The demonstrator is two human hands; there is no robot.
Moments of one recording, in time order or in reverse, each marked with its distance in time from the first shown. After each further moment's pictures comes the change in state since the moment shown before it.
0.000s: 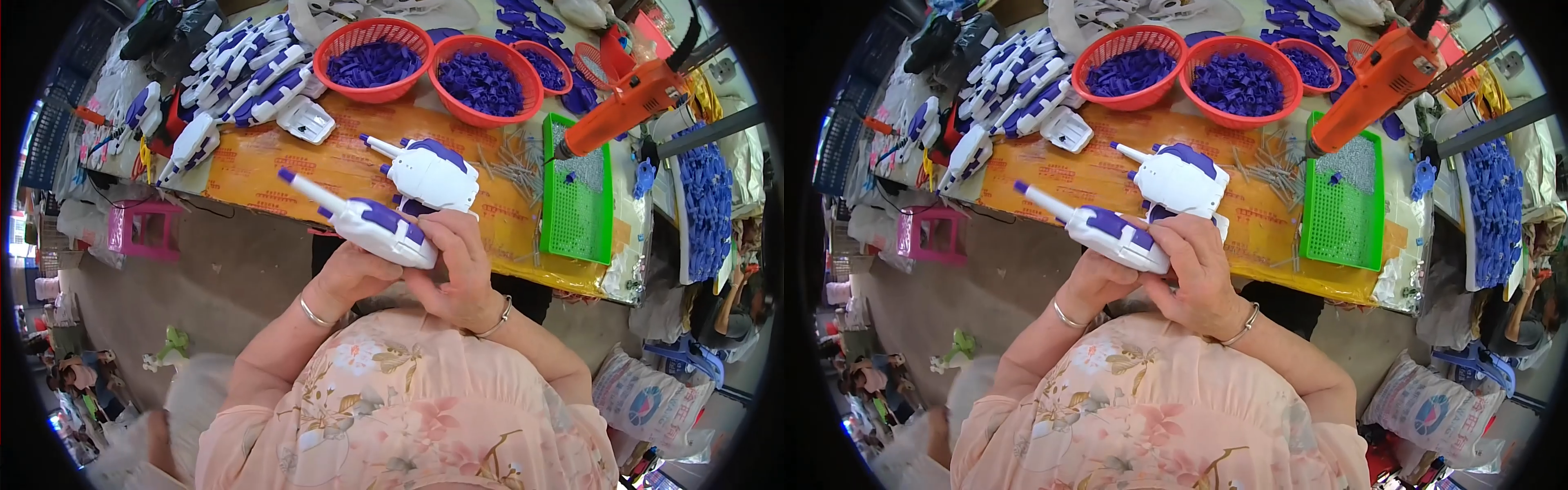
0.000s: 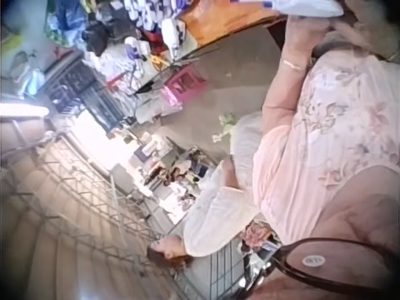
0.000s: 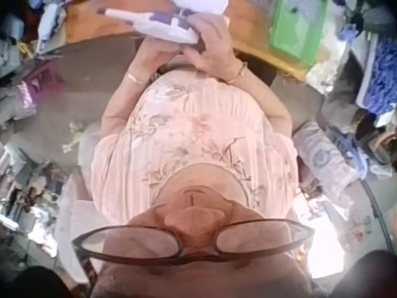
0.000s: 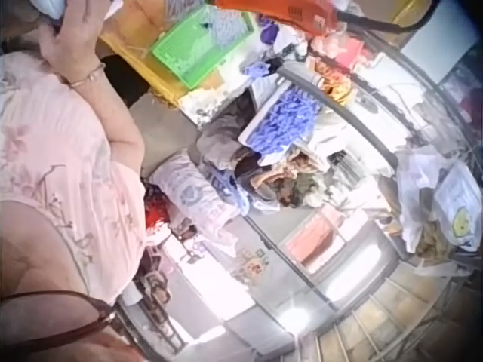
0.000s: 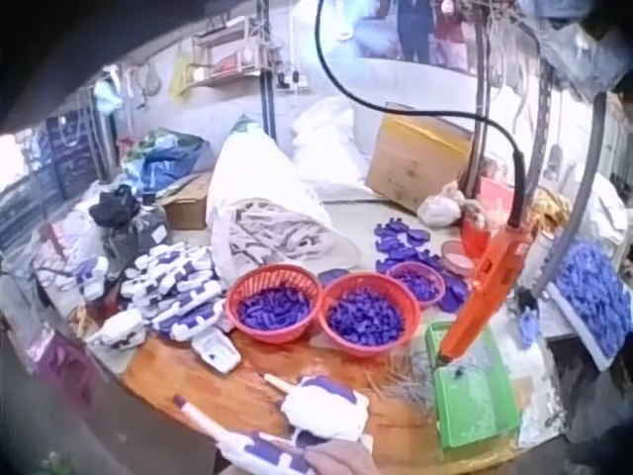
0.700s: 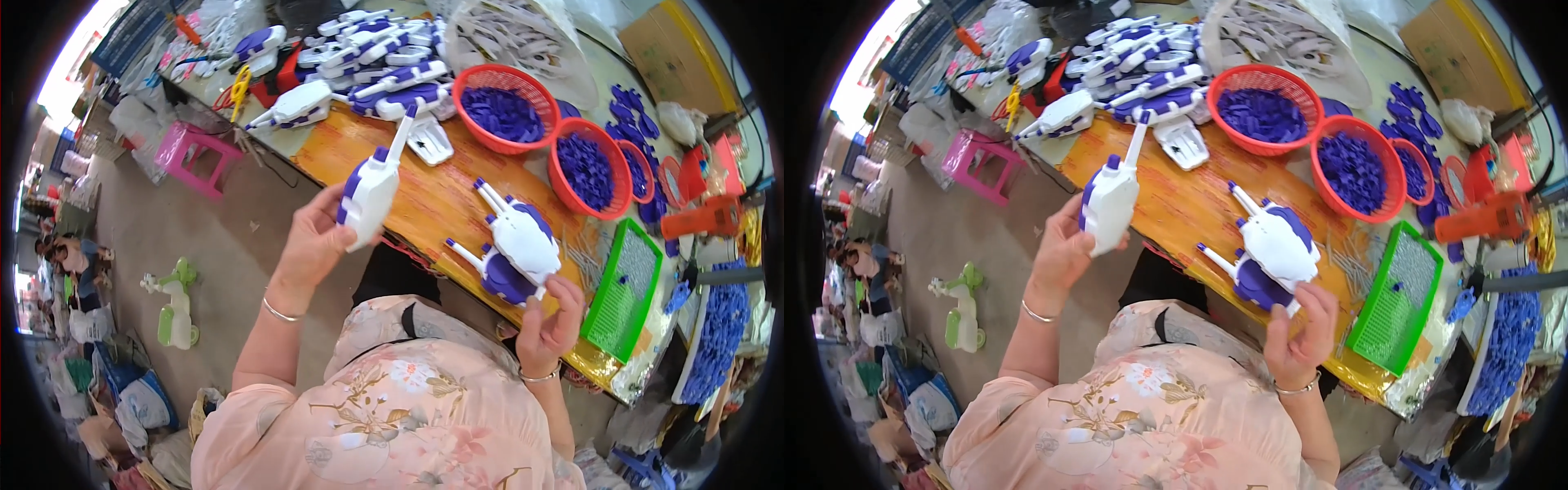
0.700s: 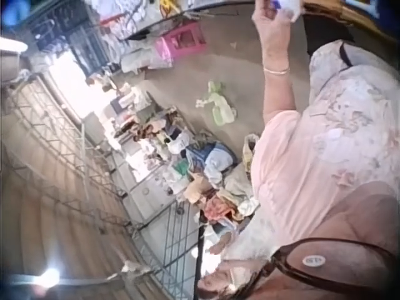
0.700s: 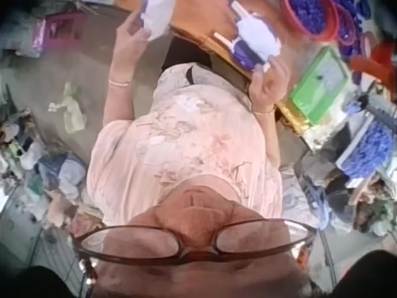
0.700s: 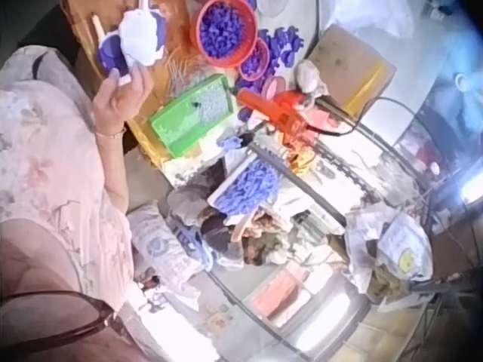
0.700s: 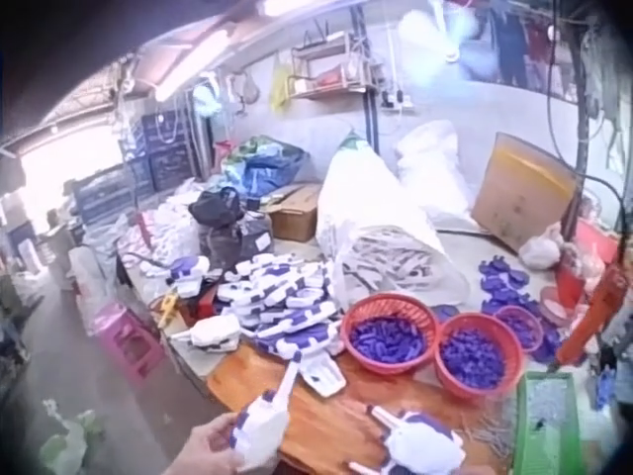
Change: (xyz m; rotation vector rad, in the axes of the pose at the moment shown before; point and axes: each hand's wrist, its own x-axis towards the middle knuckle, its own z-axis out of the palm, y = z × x) left_hand -0.084 0.096 -0.013 0.495 0.497 0.544; right_hand 0.001 0.008 -0.024 -0.089 0.117 0.108
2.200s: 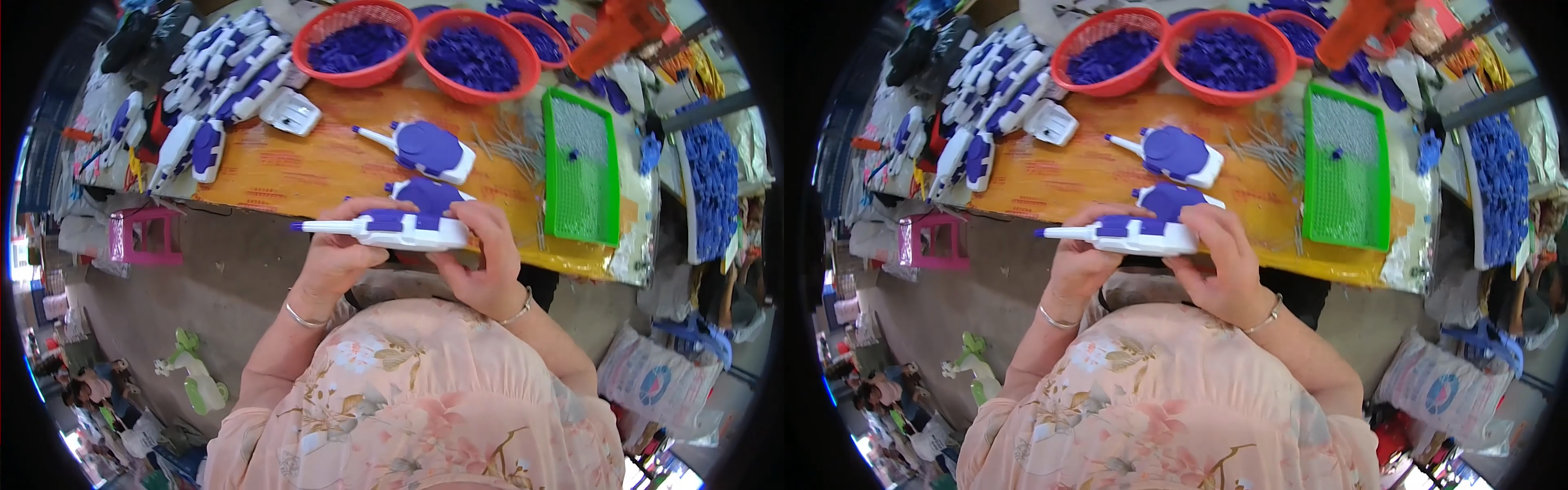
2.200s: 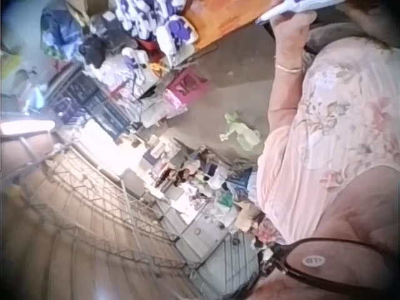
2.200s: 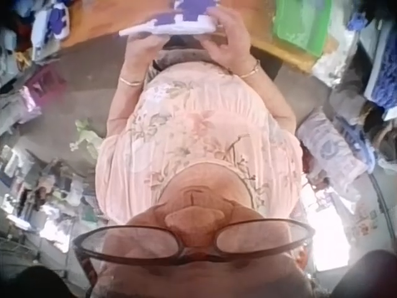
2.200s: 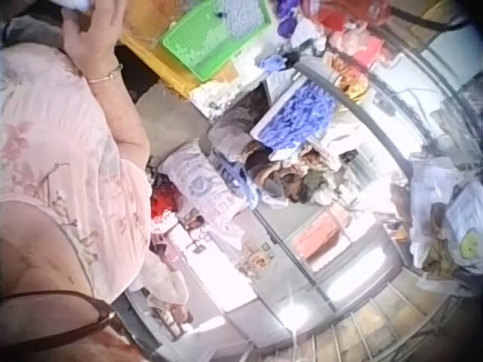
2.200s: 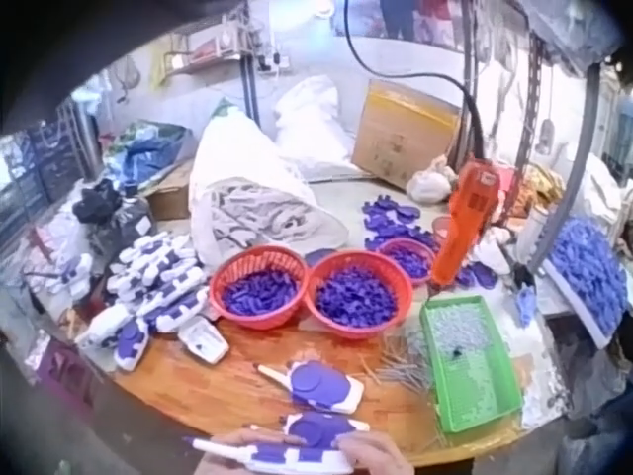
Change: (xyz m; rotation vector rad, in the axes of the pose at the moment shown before) left_hand 0.013 -0.077 0.090 -0.091 -0.373 -0.251; right_hand -0.013 0.003 0.004 0.099 -0.051 0.032
